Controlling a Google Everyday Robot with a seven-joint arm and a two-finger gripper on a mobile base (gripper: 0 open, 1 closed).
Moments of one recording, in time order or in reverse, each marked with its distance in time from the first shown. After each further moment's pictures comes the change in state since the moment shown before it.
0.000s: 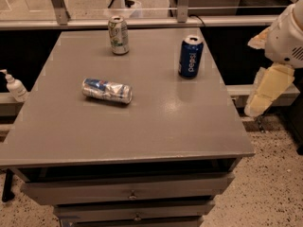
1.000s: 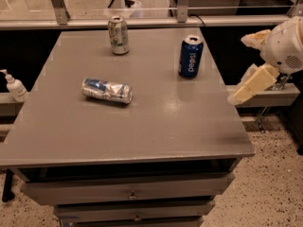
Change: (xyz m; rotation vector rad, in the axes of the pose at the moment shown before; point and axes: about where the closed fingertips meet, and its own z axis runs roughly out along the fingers) arm -0.016 -0.039 0.033 0.063 -0.359 0.068
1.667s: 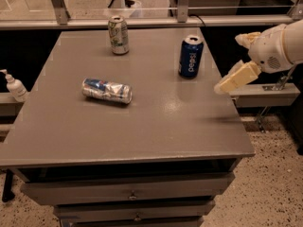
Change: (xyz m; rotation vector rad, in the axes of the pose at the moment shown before) arm 0.004 -0.040 0.036 0.067 -0.128 0.082
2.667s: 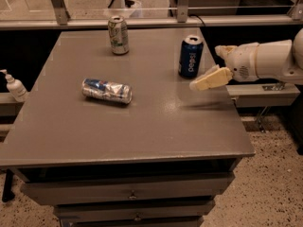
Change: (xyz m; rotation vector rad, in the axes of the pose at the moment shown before) arm -0.011 -0.003 0.068 -0.039 -0.237 0.181
